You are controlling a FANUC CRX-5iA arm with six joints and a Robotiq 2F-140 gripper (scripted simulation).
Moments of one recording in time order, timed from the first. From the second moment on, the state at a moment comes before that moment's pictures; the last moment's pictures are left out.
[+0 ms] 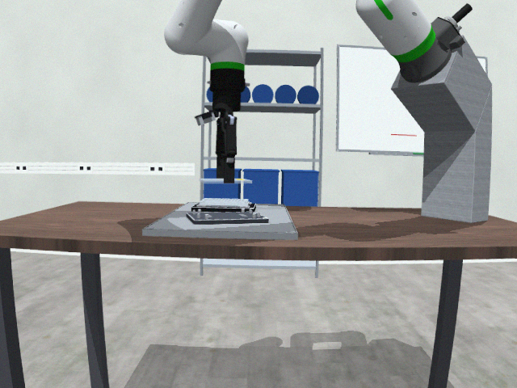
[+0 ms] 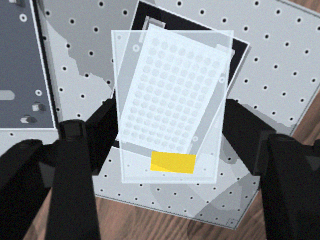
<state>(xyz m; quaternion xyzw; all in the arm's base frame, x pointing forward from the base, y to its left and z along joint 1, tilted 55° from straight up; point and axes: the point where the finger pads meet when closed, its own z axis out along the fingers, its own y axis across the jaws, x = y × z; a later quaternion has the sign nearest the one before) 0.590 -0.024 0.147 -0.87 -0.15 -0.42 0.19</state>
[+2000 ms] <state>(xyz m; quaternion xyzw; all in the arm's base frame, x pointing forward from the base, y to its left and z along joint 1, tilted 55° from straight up) 0.606 -0.013 0.131 -0.89 -0.01 -0.38 0.27</state>
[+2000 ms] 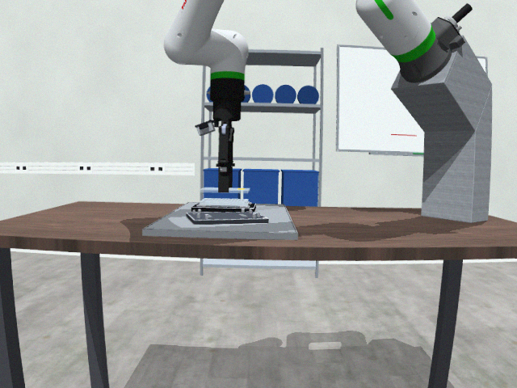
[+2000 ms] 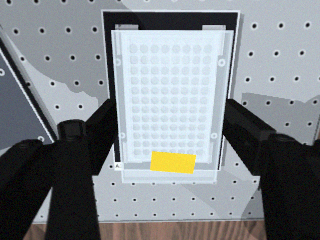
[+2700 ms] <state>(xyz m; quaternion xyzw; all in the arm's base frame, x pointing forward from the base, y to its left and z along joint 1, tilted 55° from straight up) 0.616 -0.007 0.124 -0.89 -0.01 -0.38 0.27</state>
